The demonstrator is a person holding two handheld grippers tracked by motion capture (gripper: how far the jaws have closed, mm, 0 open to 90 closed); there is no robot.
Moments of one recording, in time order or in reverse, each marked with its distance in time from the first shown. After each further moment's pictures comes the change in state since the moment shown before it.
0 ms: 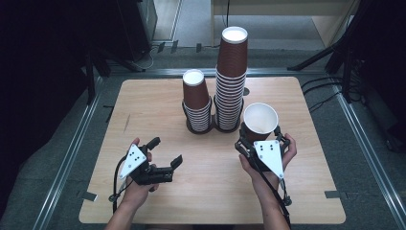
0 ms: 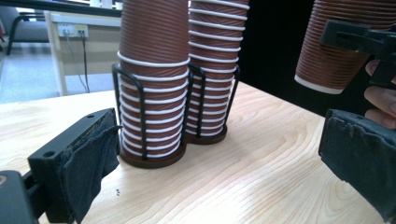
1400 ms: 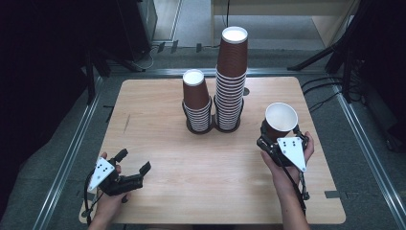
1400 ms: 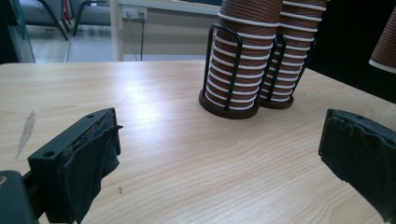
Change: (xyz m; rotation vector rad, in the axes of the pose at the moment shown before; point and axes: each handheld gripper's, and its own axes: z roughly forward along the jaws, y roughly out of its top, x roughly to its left) left arm 0.052 -0.033 -0.064 0.044 0.190 -0.045; right arm -0.059 -0.039 0.023 0.004 -0.021 0.000
